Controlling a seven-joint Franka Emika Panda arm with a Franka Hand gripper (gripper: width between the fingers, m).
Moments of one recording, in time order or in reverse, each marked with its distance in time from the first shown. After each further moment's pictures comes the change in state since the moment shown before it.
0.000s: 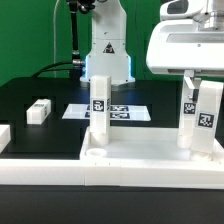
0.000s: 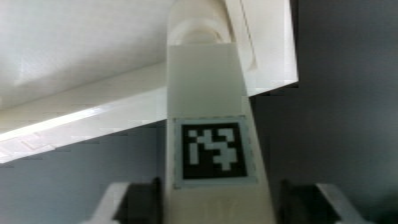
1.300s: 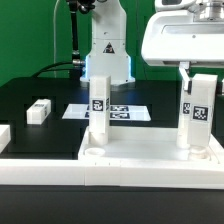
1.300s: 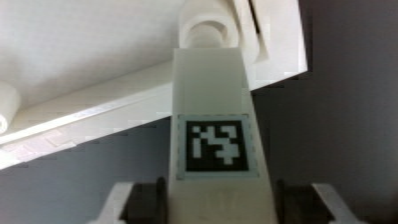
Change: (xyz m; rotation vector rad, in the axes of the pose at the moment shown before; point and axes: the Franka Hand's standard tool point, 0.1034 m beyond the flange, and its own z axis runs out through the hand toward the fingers) arm 0.008 0.009 -0.009 -0.010 -0.042 0.038
